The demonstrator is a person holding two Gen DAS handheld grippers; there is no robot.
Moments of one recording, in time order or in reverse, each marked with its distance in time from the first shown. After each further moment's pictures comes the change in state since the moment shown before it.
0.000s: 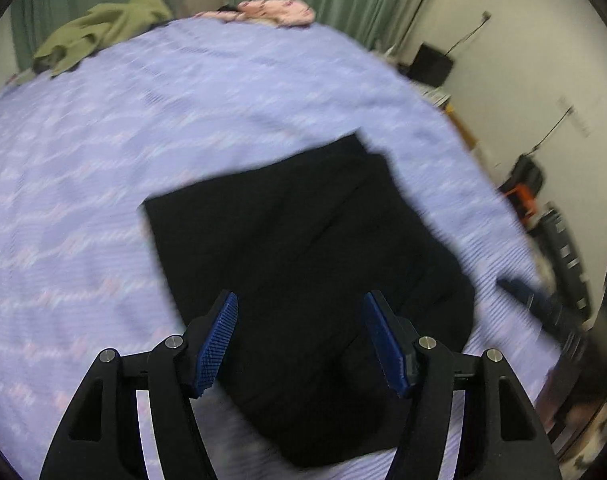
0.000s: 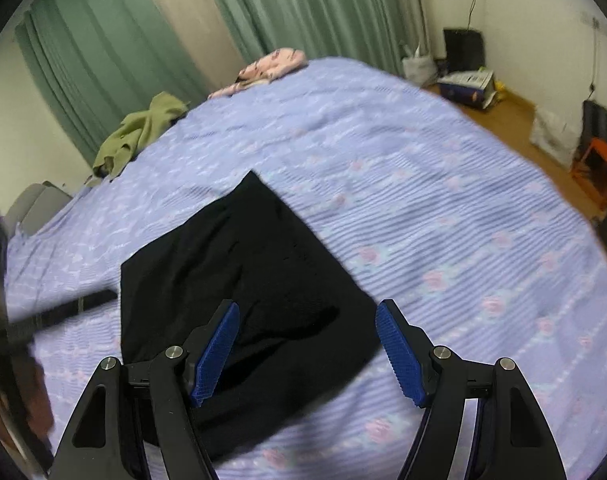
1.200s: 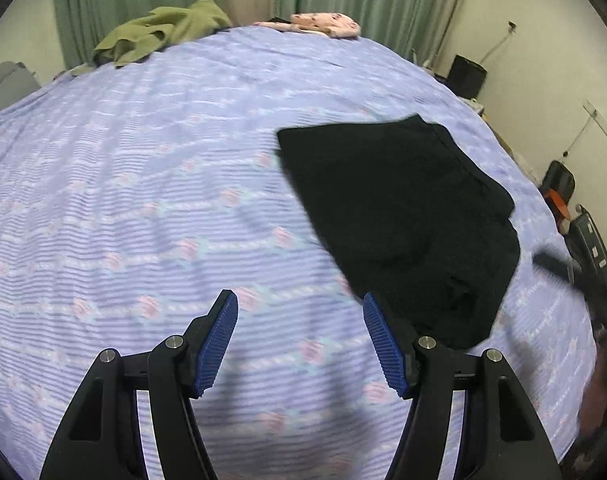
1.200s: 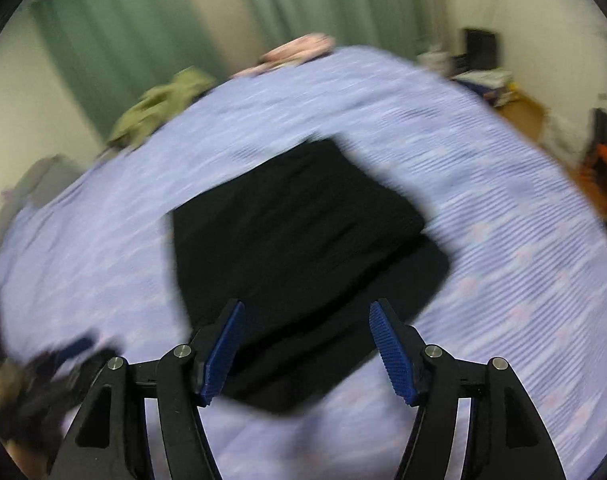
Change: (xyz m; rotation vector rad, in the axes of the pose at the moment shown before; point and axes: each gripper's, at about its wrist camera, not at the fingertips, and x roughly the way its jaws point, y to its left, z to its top) left arm -0.060 0.060 -0.085 -0.049 -0.089 0.122; right arm -0.040 0.062 -0.052 -0.072 0.061 0.043
